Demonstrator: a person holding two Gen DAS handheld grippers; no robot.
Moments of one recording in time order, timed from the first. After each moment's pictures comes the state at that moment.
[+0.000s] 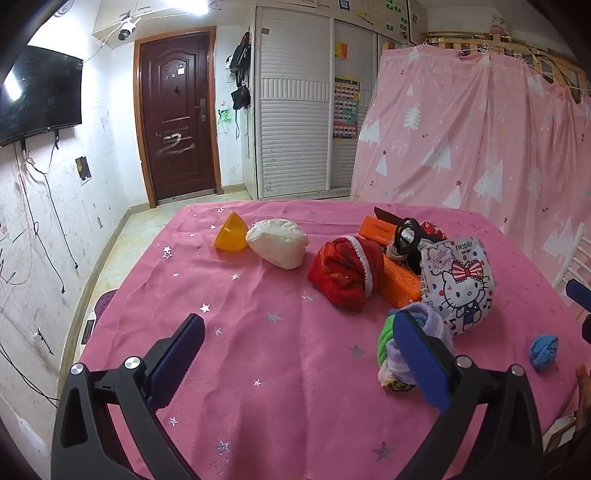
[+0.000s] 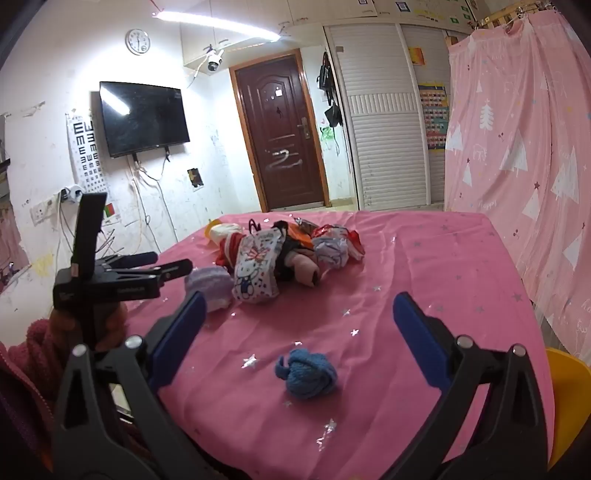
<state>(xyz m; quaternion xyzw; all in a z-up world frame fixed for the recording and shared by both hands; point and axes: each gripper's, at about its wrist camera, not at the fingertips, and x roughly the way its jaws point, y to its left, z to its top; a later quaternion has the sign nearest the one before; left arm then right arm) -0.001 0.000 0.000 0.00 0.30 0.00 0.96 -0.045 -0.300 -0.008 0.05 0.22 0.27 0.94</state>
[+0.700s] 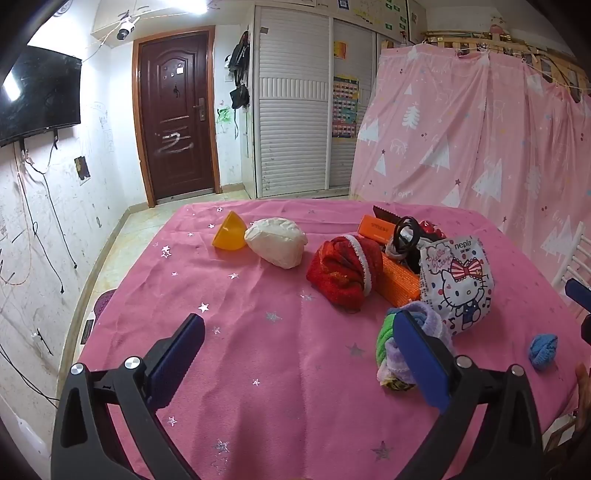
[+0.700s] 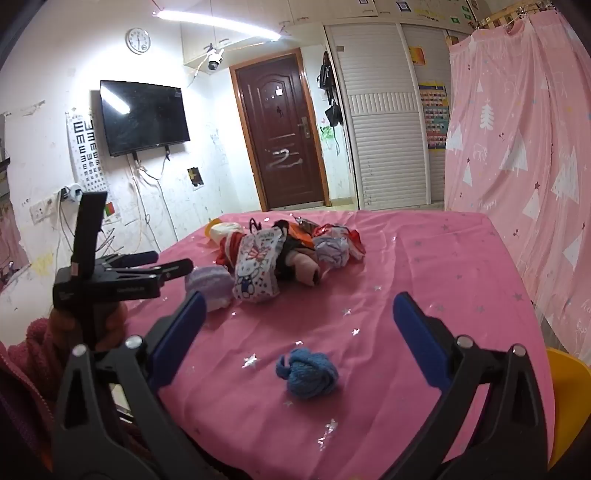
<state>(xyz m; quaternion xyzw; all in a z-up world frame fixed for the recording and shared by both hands) 0.000 0.000 0.000 0.00 0.30 0.00 0.95 -0.045 -0.299 -0.009 0.05 0.22 0.27 0.94</state>
